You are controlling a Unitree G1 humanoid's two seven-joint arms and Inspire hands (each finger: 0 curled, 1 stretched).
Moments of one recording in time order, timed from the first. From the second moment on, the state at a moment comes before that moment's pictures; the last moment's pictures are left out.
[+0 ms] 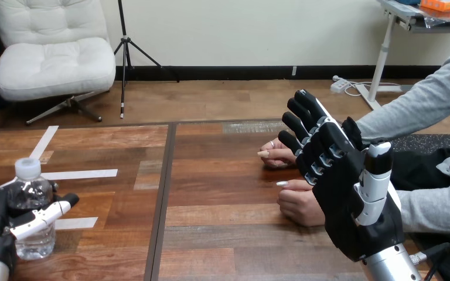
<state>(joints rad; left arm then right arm) -0.12 0.42 0.33 0.76 -0.06 -0.42 -0.15 0.21 -0.08 0.02 -0.23 0.38 -0.18 0.43</state>
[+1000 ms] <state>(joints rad) -0.08 0.37 0.32 0.51 -0.12 -0.44 -0.21 0.18 -0.14 -0.01 -0.16 0.29 -0.21 0.47</state>
